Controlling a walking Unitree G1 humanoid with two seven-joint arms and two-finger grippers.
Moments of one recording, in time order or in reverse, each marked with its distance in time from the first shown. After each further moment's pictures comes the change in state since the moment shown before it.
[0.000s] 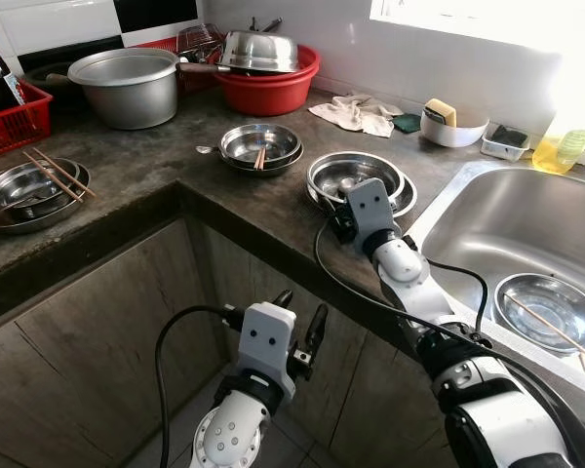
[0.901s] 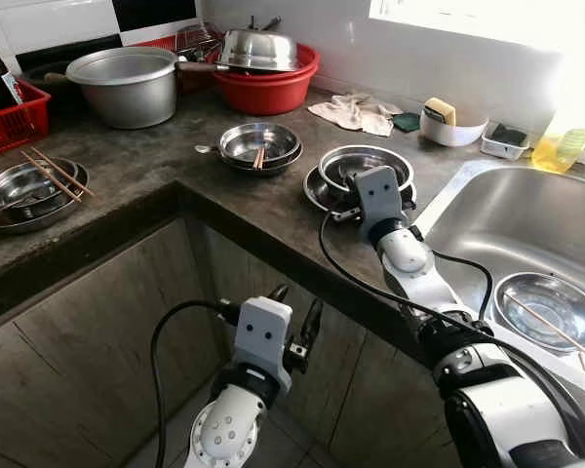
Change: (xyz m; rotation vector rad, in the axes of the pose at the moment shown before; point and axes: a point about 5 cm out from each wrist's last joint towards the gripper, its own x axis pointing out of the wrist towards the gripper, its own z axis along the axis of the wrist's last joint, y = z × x) left arm 0.004 0.007 0.005 0.024 -0.020 0.023; right arm 0.006 -0.016 0.020 0.059 -0.110 -0.117
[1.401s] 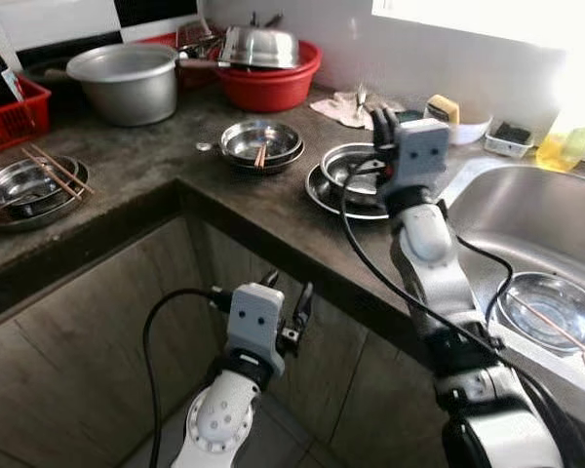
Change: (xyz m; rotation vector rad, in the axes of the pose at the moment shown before) left arm 0.011 0.010 0.008 0.020 -0.037 0.039; right arm -0.035 -0.014 0.056 0.135 -0.283 -0.118
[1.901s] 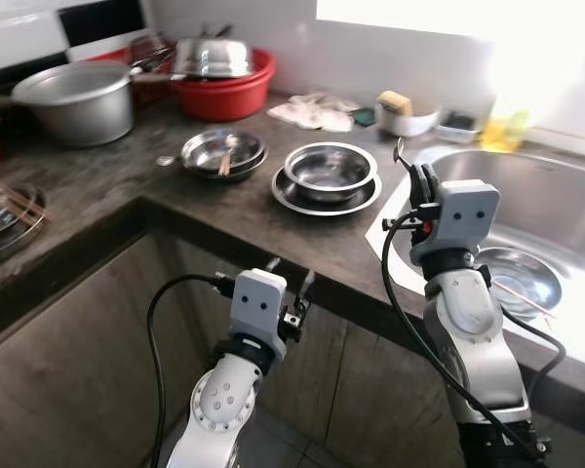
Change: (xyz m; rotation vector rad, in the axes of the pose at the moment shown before) left arm 0.012 0.009 0.002 0.030 -0.015 0.006; right arm -0.055 -0.004 0.012 -0.004 0.093 -0.079
